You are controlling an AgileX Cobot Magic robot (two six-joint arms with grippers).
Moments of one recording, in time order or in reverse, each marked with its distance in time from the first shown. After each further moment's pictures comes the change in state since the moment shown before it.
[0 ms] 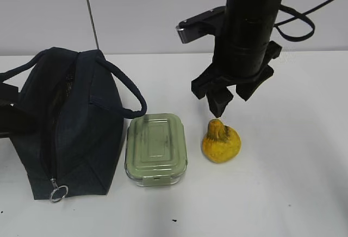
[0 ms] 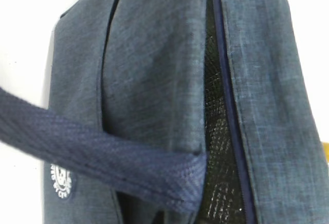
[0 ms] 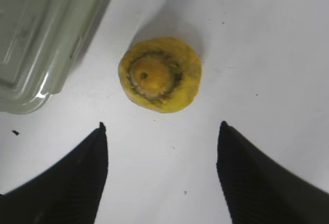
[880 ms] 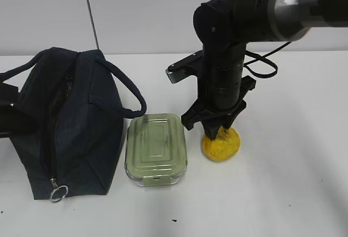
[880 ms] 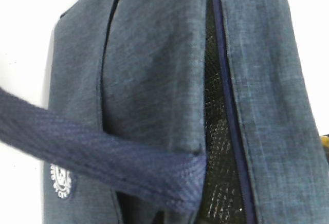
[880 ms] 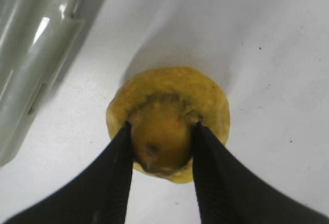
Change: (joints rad) left arm 0.000 0.000 0.000 0.000 0.000 0.000; right arm 0.000 0.200 -0.001 -0.012 -0.112 -0.022
